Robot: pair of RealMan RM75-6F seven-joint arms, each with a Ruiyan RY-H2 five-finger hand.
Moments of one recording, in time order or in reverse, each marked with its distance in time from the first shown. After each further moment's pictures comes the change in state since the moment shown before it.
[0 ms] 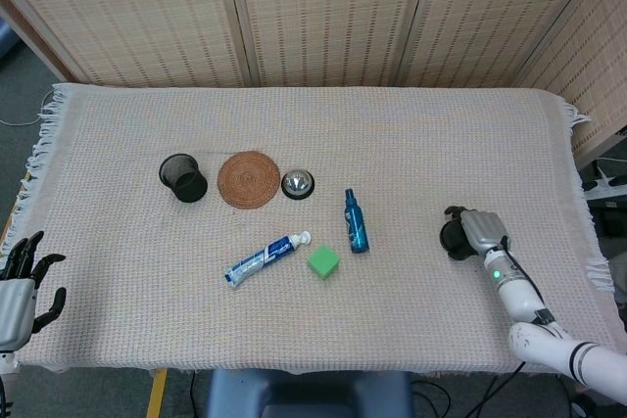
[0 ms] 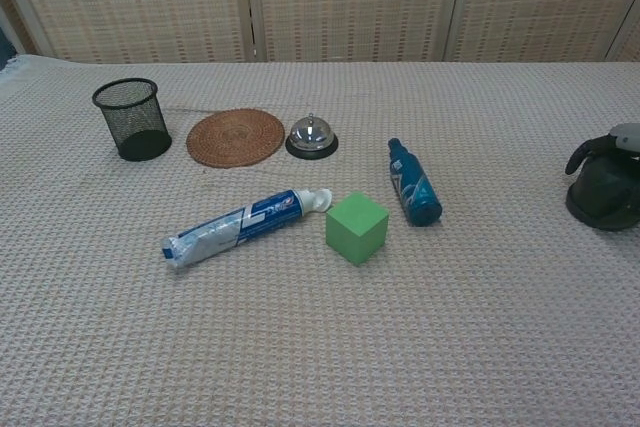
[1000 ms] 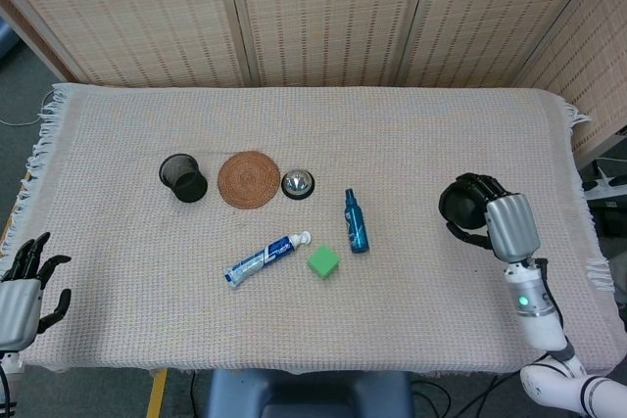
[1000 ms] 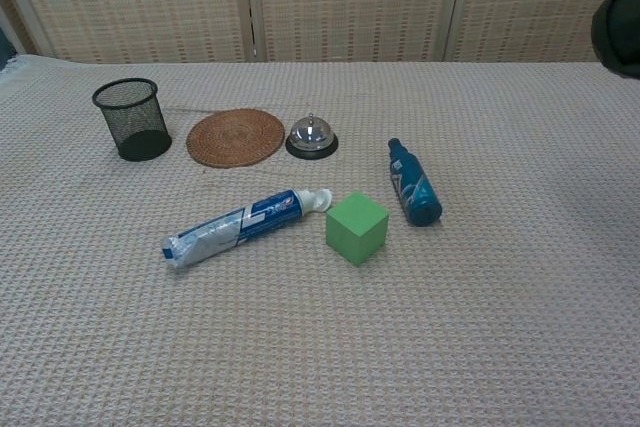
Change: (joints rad) left arm -0.004 -0.006 0.007 -0.004 0.002 -0.011 0.006; right arm -0.179 -0.057 0.002 0.077 -0.661 0.851 0.445
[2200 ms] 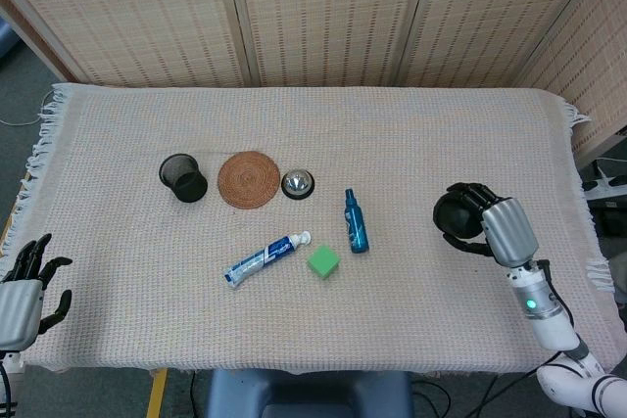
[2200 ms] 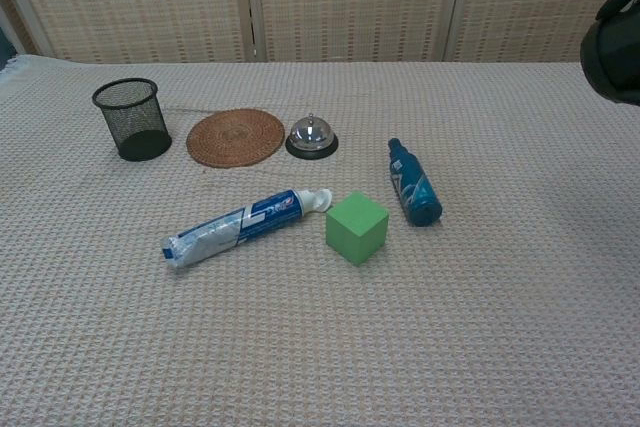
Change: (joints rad) left arm -0.003 0.001 0.002 -0.002 -0.009 -0.012 0.003; right arm -0.002 -0.023 -0.012 0.184 -0.121 -0.029 0.230
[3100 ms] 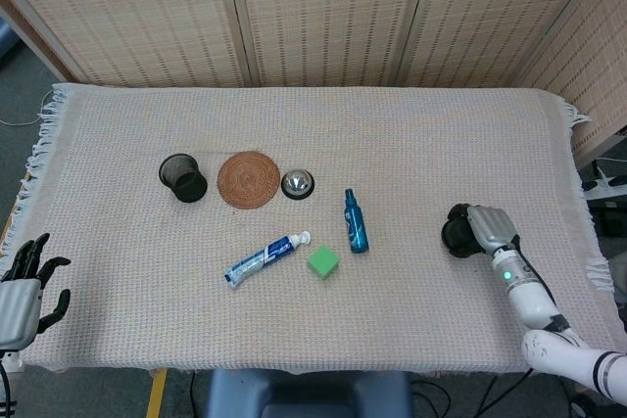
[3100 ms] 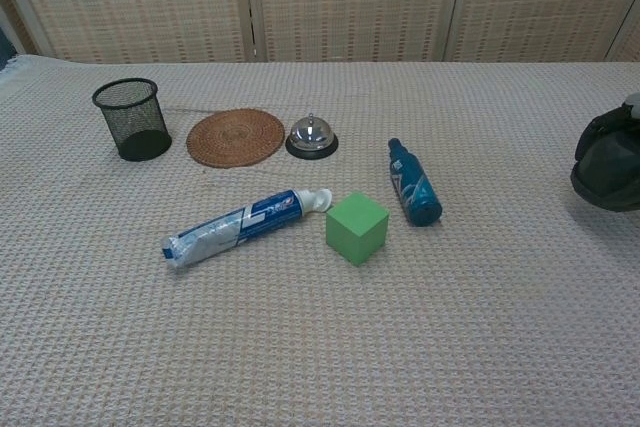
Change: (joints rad) left arm -0.001 0.002 -0.005 -0.004 -0.015 -0.001 0.009; right arm 0.153 0.202 0.060 -0.433 0.773 -0.814 -0.641
